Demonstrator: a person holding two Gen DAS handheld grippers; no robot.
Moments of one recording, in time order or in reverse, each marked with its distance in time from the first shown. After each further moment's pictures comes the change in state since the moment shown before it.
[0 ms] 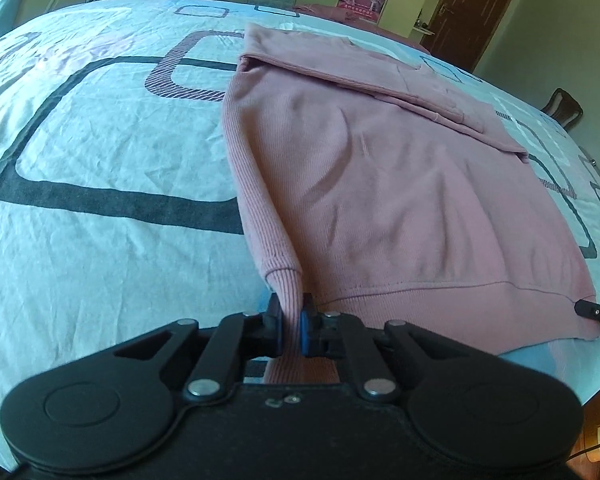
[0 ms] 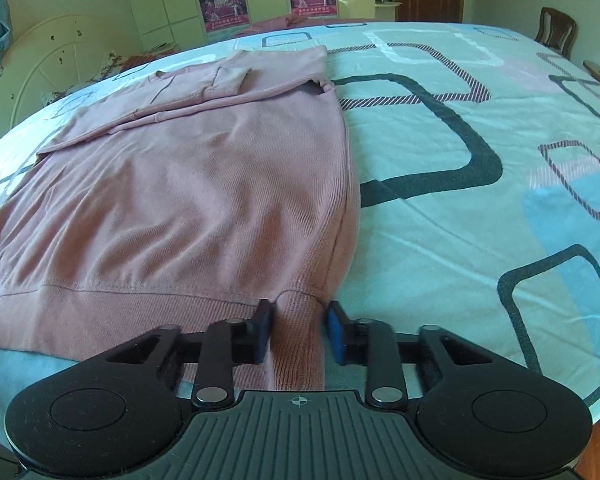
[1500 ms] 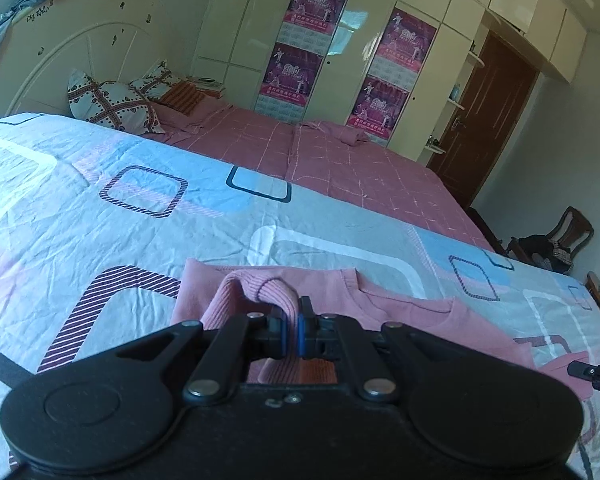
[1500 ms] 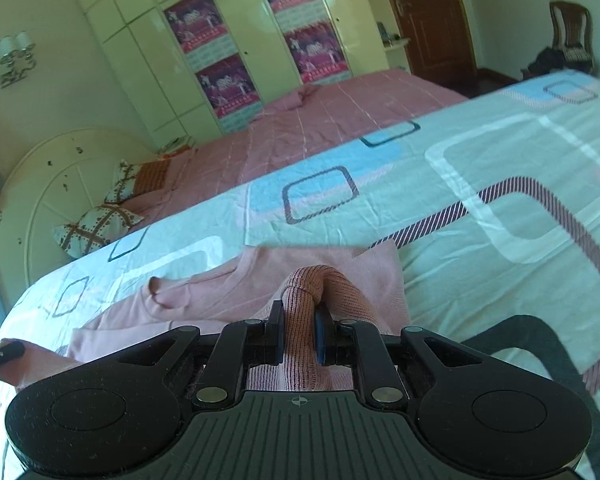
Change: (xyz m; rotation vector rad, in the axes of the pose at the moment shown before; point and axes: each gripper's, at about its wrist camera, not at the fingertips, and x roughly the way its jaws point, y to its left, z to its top) left arm 0.123 -0.023 0.287 -0.096 -0.322 0.001; right arm 0.144 -0.014 0.302 0.196 -0.172 0.164
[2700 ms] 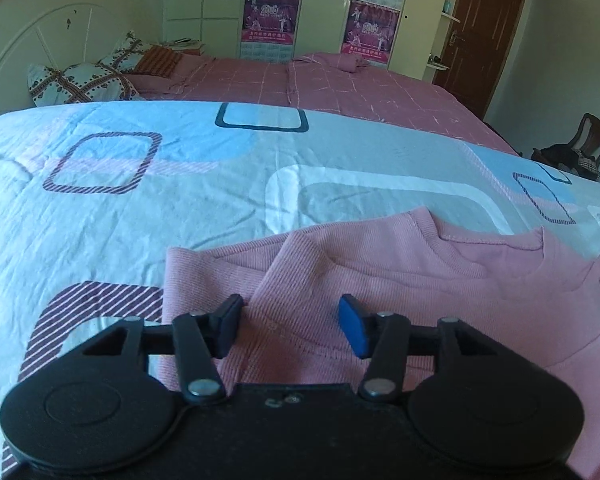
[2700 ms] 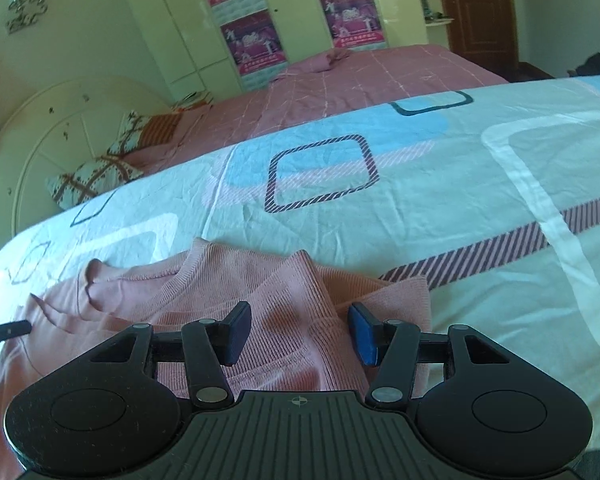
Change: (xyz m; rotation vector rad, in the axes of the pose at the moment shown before) left arm 0.118 0.014 0.000 0.195 0.180 0.045; right arm 0.130 -0.031 0.026 -0.159 0.111 0.049
